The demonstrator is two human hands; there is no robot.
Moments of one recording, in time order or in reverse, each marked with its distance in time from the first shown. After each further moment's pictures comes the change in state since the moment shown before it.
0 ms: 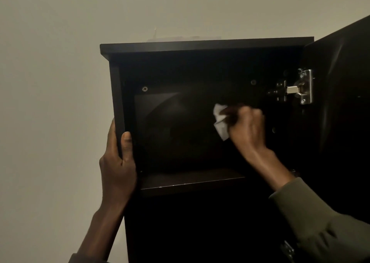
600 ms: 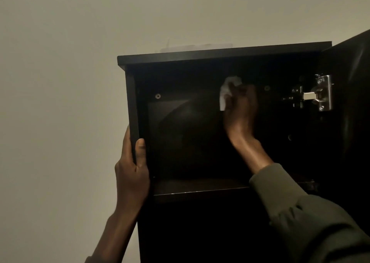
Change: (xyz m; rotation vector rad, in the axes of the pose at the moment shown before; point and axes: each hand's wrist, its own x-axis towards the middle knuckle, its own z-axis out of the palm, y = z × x) left_hand 0.000 0.004 -0.003 -0.003 -0.014 -0.029; right_hand 0.035 -0.051 0.023 0.280 0.190 0.107
